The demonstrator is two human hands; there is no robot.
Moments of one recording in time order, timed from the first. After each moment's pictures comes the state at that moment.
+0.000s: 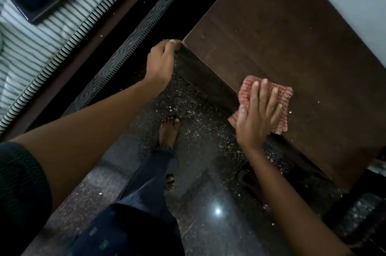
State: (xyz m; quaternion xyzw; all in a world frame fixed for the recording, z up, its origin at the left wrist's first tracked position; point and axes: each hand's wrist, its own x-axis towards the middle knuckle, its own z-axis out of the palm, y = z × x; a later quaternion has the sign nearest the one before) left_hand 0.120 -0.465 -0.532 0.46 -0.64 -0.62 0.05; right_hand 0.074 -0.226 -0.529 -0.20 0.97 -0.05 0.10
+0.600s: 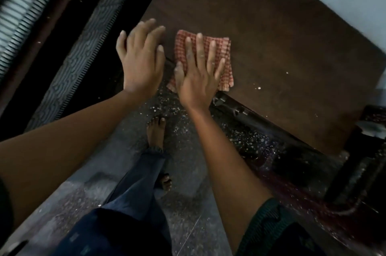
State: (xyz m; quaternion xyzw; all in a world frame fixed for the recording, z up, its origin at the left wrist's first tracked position) left_hand 0.109 -0.414 -0.515 0.26 -0.93 -0.23 0.09; right_hand 0.065 -0.295 -0.539 -0.22 0.97 -0.09 0.06
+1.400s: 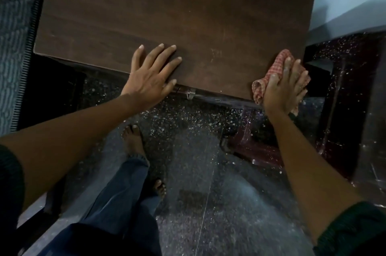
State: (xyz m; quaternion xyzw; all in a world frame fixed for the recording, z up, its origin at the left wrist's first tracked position) left_hand 0.063 -0.280 -0.532 -0.12 -0.99 -0.06 -0.07; right_hand 0.008 0.031 -0.527 0.20 0.97 -0.07 0.08
